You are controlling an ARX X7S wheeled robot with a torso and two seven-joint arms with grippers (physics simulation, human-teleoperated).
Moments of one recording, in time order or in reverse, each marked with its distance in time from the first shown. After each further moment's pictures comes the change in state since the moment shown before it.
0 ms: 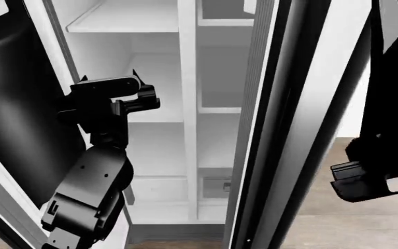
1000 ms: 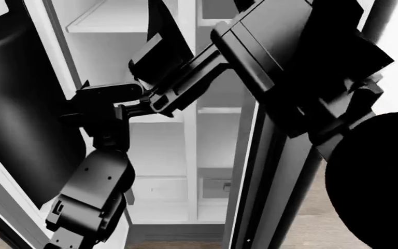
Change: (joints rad) left arm 0.003 -0.008 0.030 -0.063 0.004 0.052 -0.009; right arm -0.105 -0.395 -0.393 0.349 -0.701 -0.054 -0.501
